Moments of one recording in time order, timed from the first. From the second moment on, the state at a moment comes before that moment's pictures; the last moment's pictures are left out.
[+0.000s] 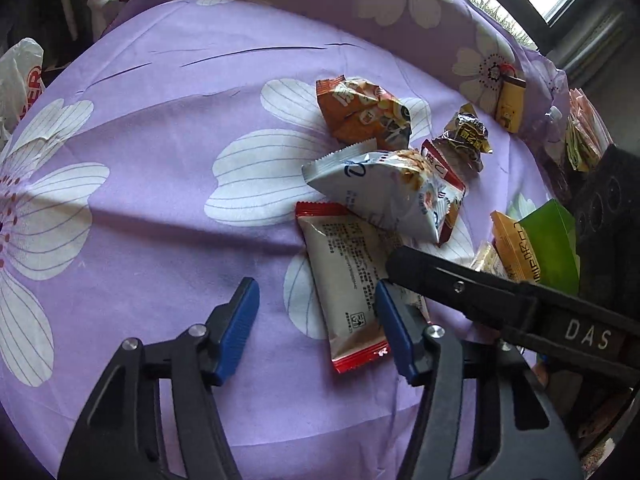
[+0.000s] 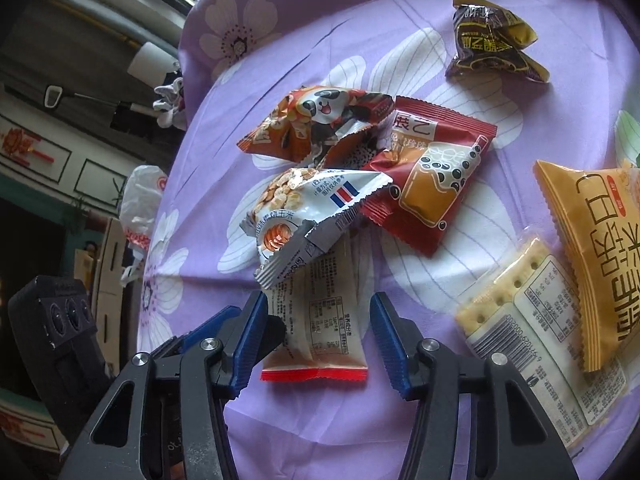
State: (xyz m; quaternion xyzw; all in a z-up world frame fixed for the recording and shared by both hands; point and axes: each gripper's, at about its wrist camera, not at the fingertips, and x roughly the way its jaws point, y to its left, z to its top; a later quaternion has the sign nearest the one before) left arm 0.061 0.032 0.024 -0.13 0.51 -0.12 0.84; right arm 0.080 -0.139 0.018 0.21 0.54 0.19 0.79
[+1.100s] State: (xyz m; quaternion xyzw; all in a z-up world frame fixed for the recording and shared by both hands) left arm -0.008 -0.043 0.067 -0.05 0.42 -0.24 0.88; right arm -0.008 -0.179 0.066 0.19 0.44 0.14 0.86
